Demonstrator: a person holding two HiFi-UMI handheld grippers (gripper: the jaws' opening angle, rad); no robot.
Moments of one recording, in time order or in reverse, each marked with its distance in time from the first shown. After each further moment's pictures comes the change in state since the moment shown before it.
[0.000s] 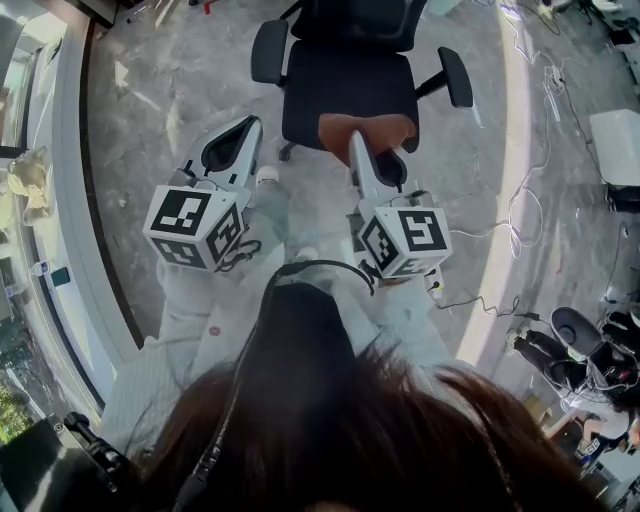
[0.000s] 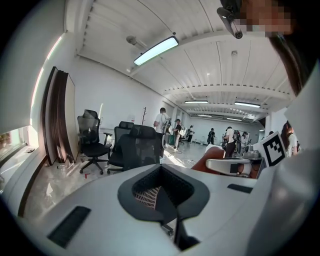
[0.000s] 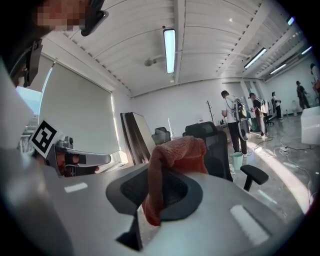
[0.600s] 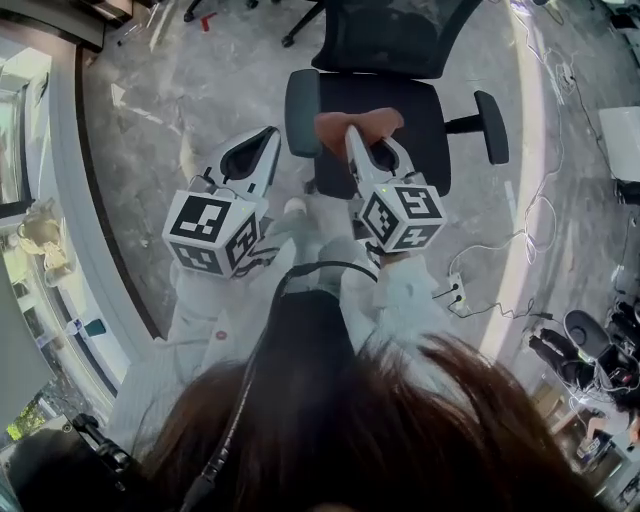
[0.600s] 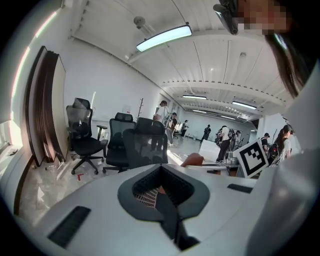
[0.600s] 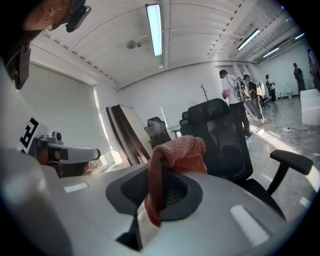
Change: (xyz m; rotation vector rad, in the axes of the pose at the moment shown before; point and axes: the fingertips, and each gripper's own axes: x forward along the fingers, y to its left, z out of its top) left arm 0.157 0.209 0.055 -0.021 0.099 -0.113; right arm 0.300 -0.025 -0.006 0.143 0.107 -0.048
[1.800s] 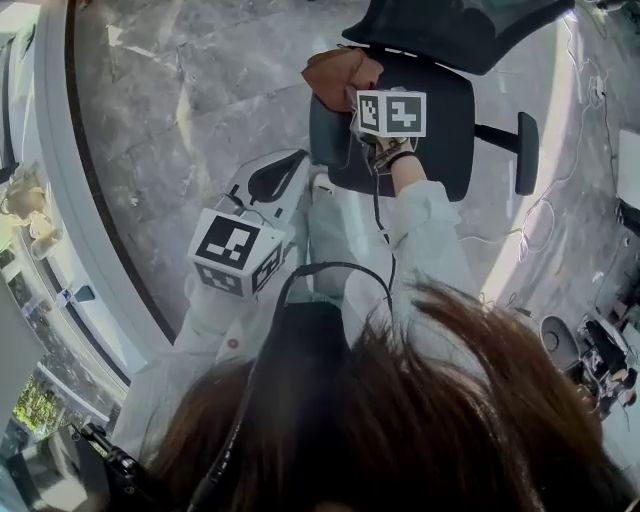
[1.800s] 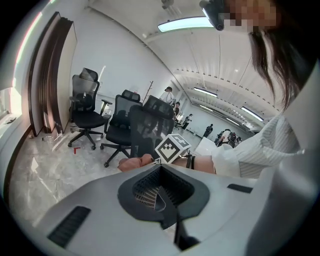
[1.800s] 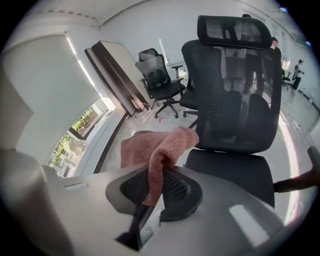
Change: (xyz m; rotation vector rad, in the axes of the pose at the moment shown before) left arm 0.068 0.075 -0.075 -0.190 0.163 -0.026; right arm 0.239 -0.096 -0.153 -0.037 0.724 -0.023
